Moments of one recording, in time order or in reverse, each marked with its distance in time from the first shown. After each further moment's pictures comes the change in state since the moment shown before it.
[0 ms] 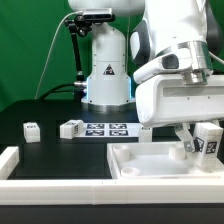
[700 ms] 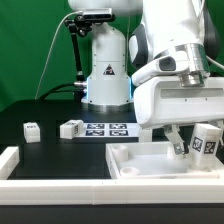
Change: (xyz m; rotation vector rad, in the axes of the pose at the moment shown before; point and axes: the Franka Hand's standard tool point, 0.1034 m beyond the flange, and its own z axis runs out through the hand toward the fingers) arm -0.002 0.000 0.000 -0.004 0.011 0.001
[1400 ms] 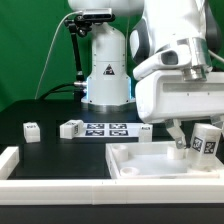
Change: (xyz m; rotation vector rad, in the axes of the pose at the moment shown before) arm 0.010 0.000 -0.010 0.001 -0.006 -0.009
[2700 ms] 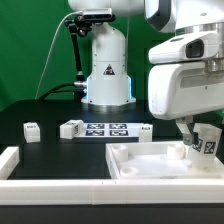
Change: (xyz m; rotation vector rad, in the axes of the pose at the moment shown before) arm 0.016 0.006 0.000 0.105 -0.341 -0.004
